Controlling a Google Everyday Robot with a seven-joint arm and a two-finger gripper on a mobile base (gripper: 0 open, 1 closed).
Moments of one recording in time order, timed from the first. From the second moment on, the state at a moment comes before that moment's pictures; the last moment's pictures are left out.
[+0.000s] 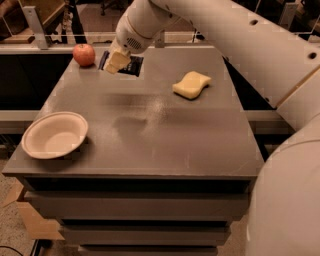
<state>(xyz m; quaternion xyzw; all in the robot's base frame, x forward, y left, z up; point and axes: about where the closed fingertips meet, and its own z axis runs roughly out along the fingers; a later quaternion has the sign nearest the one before) 0.679 0.114 0.949 -0.65 0.66 0.10 0.36</state>
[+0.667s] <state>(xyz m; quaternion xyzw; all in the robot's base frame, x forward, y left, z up) 0.752 0.145 0.933 -0.64 0.67 0.08 0.38</state>
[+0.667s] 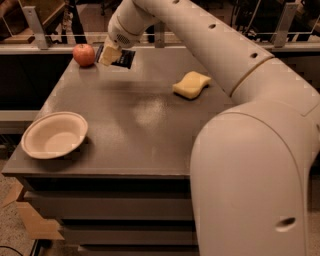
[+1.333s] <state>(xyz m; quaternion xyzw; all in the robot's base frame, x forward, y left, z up) 0.808 0.156 0.906 -0.58 0.71 0.06 0.39</state>
